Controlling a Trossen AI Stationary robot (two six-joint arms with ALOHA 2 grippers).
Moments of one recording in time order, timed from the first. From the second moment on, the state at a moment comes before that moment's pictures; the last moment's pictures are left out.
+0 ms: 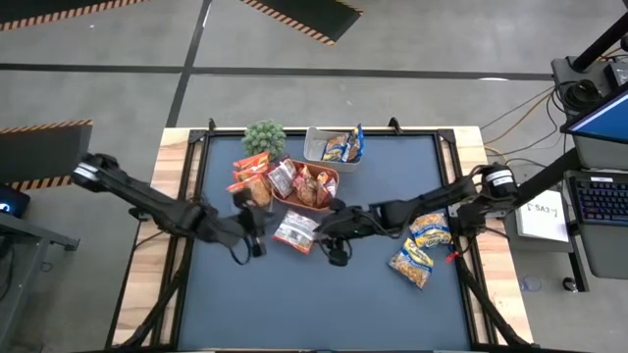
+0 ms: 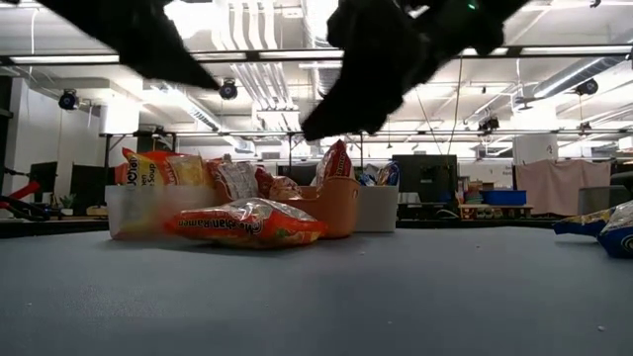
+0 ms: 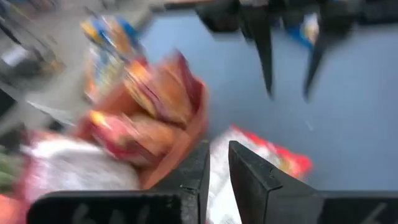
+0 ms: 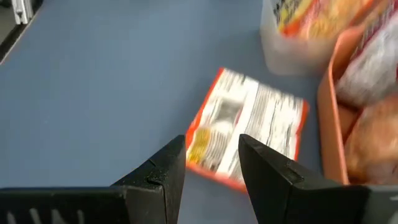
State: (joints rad) left arm -0.40 1.13 0.66 -0.16 -0.70 -0.24; right arm 0.15 1.72 1.02 0.11 0.09 0.12
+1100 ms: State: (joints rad) left arm -0.41 1.75 0.87 -0.14 -0.65 -0.48; right arm 0.23 1.71 0.93 0.13 0.21 0.14
